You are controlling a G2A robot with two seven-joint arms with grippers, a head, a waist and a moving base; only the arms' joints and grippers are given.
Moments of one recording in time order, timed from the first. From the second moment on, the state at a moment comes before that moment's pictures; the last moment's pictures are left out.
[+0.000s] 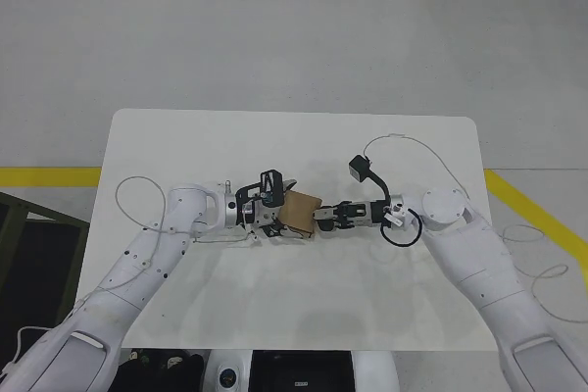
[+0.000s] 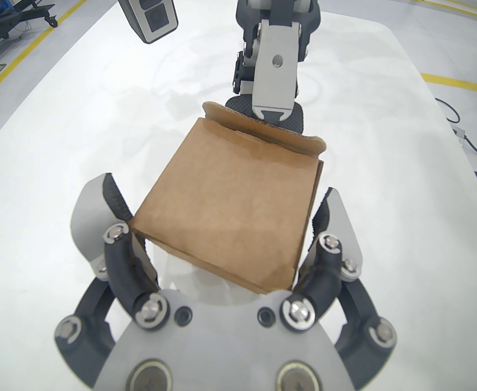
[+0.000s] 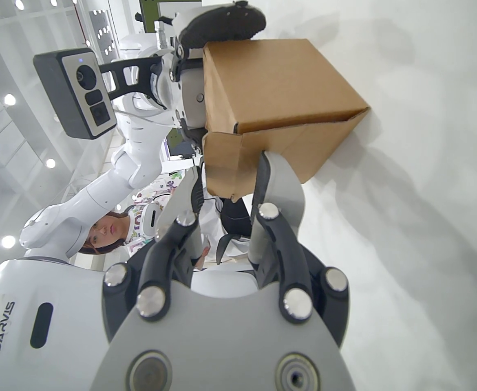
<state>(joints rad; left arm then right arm) 0.82 -1.13 -0.88 -1.20 1.43 -0.97 0.19 -0.78 -1.17 0.93 -1.10 0.33 -0.24 1.19</state>
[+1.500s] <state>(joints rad) 0.84 -1.12 -0.92 -1.22 1.43 -0.97 0.18 -0.79 -1.15 0.95 -1.20 0.14 -0.13 1.15</state>
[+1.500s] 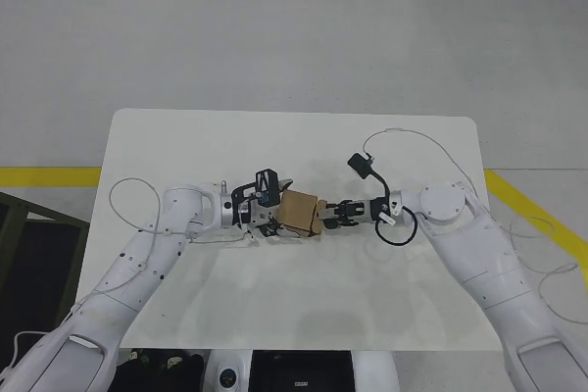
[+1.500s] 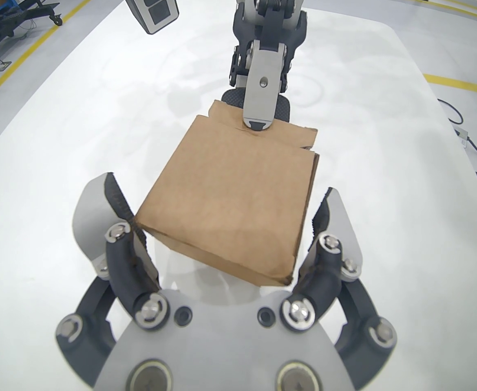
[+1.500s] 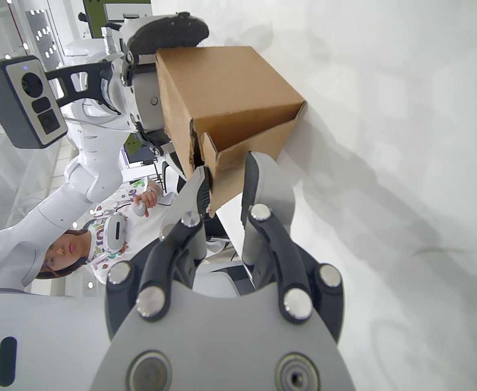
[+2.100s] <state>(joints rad) 0.84 -1.12 -0.92 -1.23 1.43 -0.98 0.18 -0.75 -1.17 0.91 -1.19 0.15 -0.15 1.14</state>
